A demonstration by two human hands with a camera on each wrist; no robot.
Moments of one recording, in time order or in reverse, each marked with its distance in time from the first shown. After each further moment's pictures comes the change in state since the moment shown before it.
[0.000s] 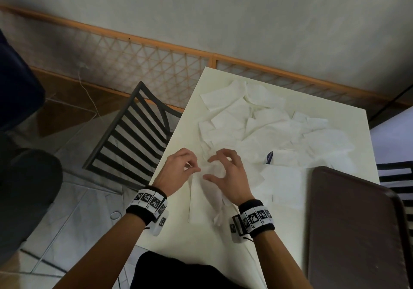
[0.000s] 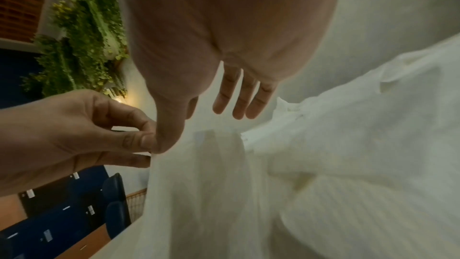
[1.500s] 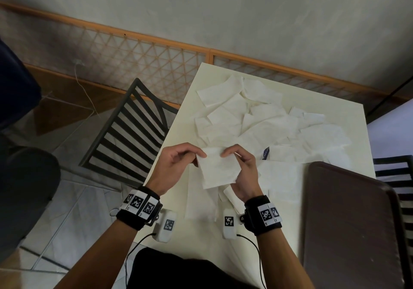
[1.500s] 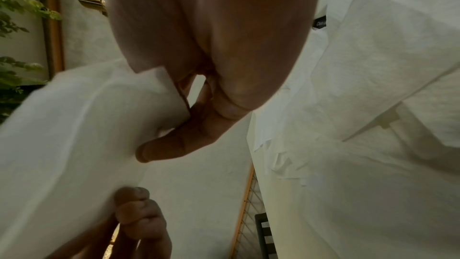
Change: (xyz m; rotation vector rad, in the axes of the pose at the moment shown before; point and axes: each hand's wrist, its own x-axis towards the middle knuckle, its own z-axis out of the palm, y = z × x) left_hand -0.017 0.073 -0.022 -0.566 0.082 -0.033; right_hand -0.005 -0.028 -0.045 1.159 0.053 0.353
